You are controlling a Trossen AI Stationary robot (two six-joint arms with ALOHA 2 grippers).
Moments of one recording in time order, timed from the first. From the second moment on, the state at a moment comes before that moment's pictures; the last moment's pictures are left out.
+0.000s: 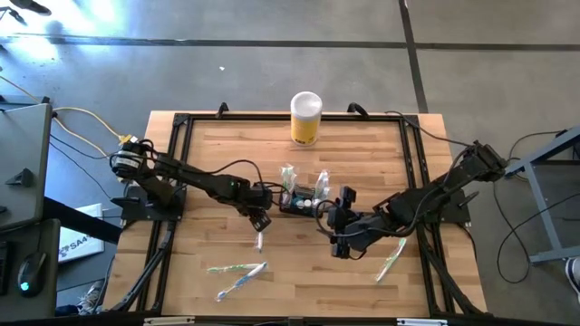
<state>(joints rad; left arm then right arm) -0.10 1.66 0.88 -0.43 -0.02 -0.79 0.50 1.47 1.26 -0.59 0.55 0.42</state>
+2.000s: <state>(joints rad) -0.51 1.25 0.94 -0.52 -0.77 -0.66 0.49 1.47 1.26 -0.59 0.55 0.42</state>
